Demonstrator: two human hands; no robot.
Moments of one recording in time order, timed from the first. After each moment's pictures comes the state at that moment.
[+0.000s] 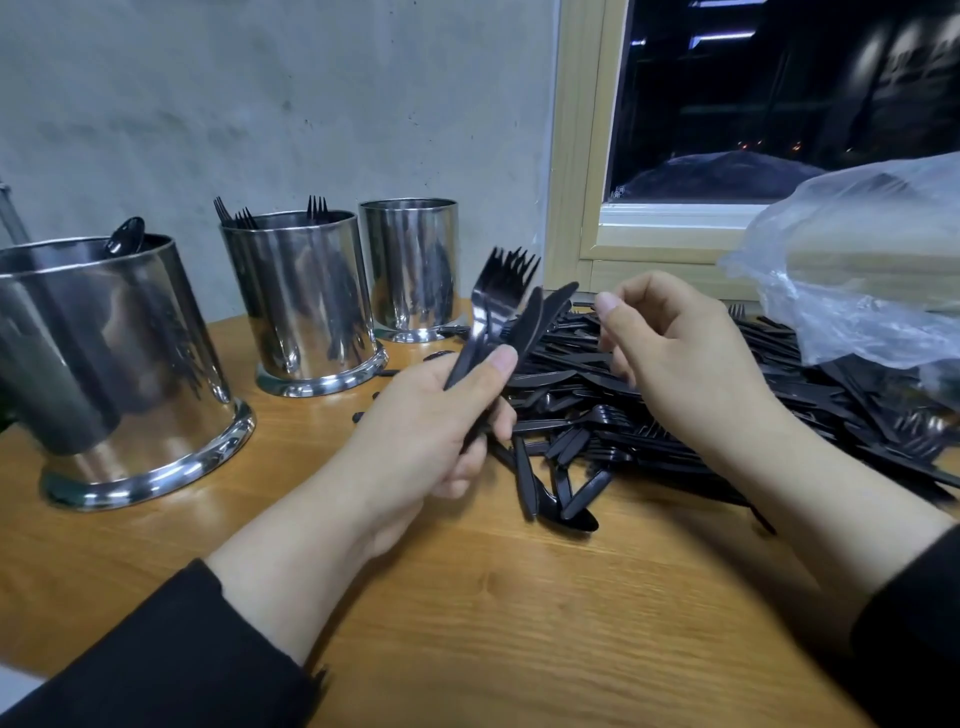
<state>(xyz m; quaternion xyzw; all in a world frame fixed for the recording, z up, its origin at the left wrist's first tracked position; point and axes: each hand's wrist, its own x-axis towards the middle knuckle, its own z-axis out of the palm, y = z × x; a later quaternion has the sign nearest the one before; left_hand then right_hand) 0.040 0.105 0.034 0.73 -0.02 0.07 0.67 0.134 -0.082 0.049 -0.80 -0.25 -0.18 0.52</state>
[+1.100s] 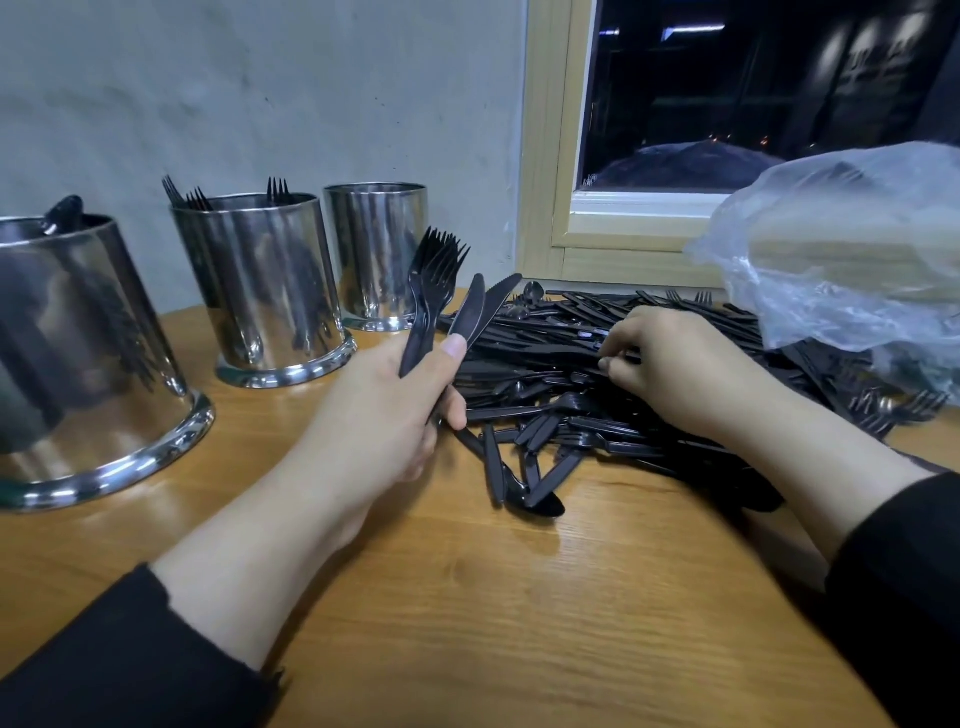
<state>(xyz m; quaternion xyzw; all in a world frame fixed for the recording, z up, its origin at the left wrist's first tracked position) 0.045 0.104 0.028 0.75 0.01 0.14 0.64 0.177 -0.121 0.035 -0.94 -0.25 -0.19 0.14</state>
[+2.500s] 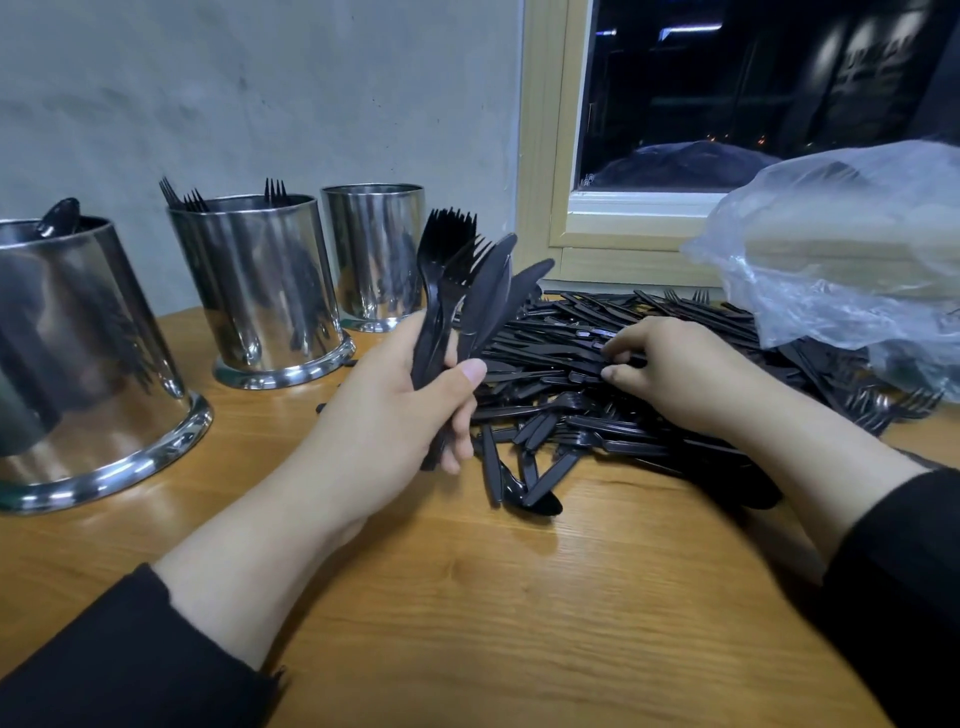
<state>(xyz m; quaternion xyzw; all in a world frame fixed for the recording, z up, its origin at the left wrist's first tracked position) 0.046 0.105 0.026 0.78 -0.10 0.17 0.59 0.181 -0.125 0.033 -0.96 -0.20 -0.12 0.17</state>
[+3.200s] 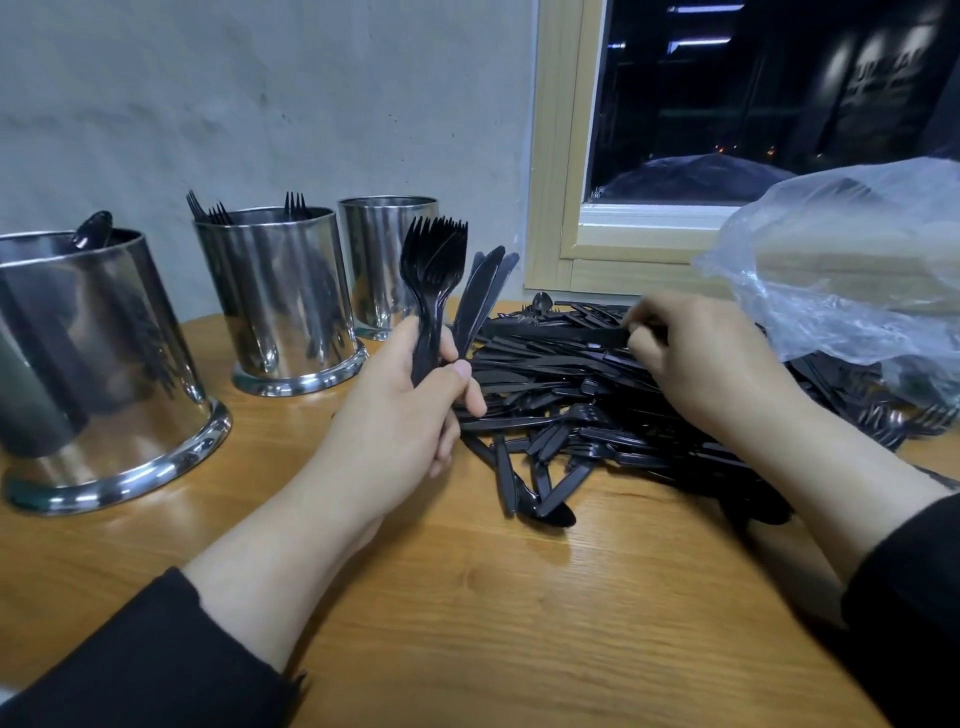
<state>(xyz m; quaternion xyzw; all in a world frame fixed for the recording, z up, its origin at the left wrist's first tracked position) 0.043 0.103 0.033 0.75 -0.04 0.20 0.63 0.165 -0.117 0.048 -0.92 -0.20 -0.27 0.22</state>
